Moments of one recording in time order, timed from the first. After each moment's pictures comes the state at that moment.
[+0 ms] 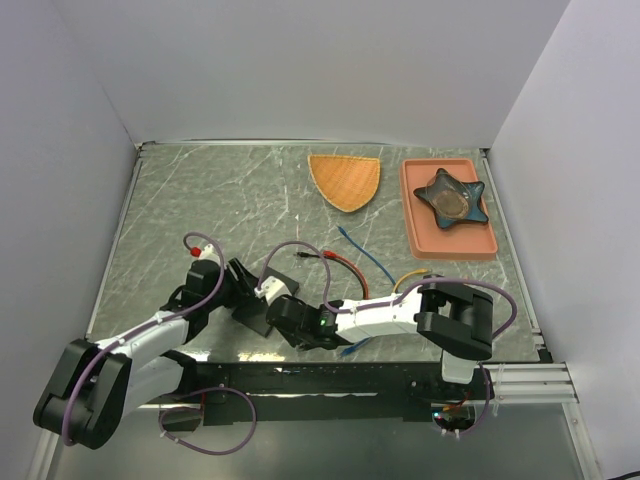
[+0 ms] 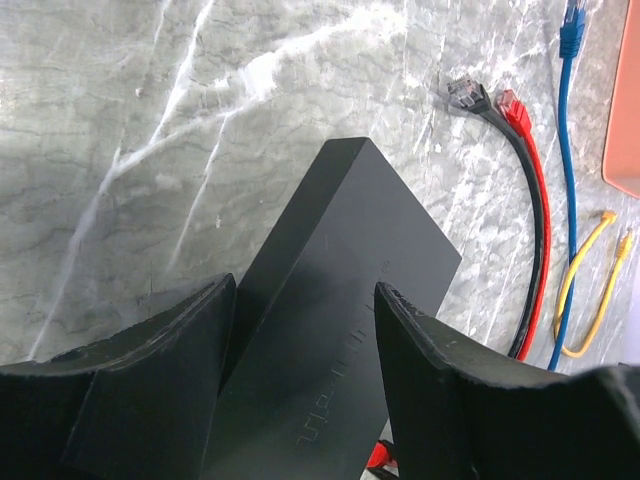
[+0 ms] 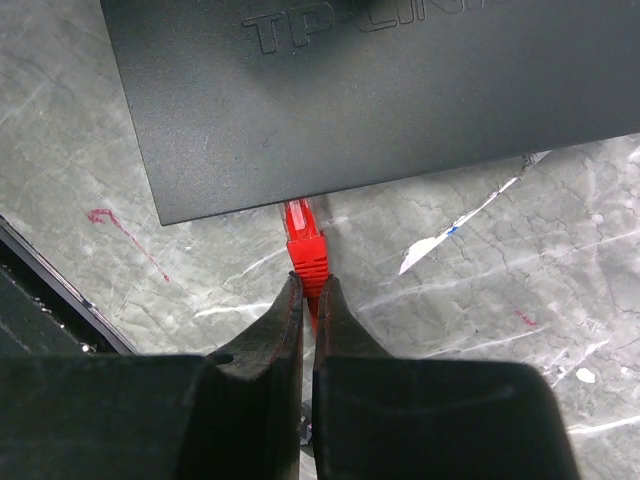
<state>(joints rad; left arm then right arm) -0.35 1.06 0.21 0.23 0.16 -0.82 1.30 1.76 0.96 -0.10 0.29 0.38</state>
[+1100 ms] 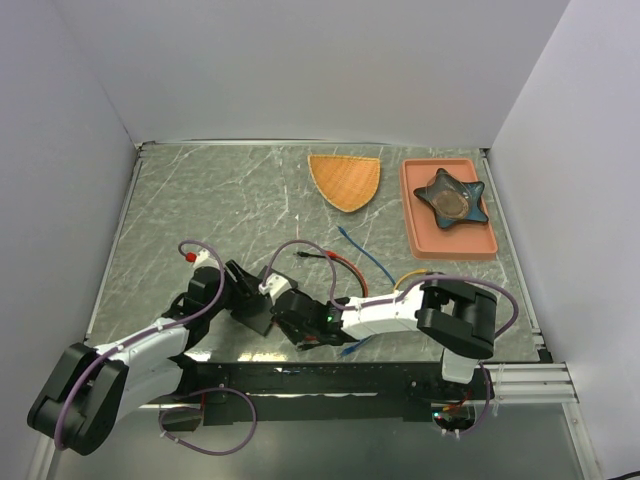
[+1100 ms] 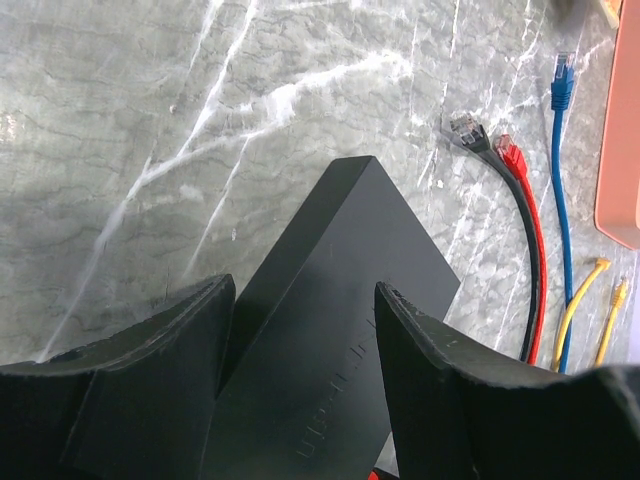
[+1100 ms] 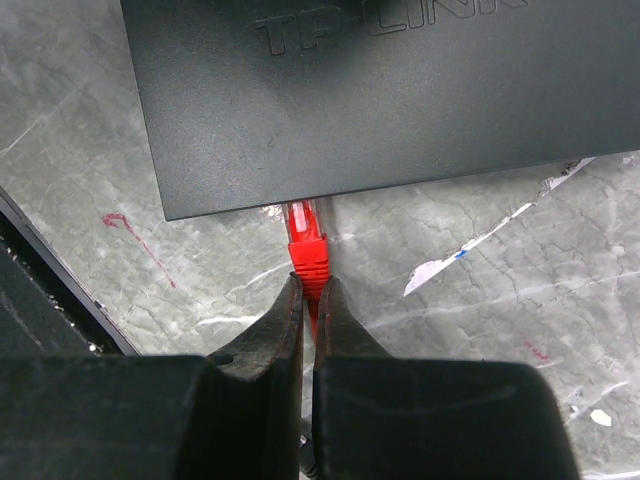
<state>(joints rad) -0.42 1.03 0.15 0.32 0.01 -0.91 1.26 1.75 0.90 0.04 0.20 0.35</state>
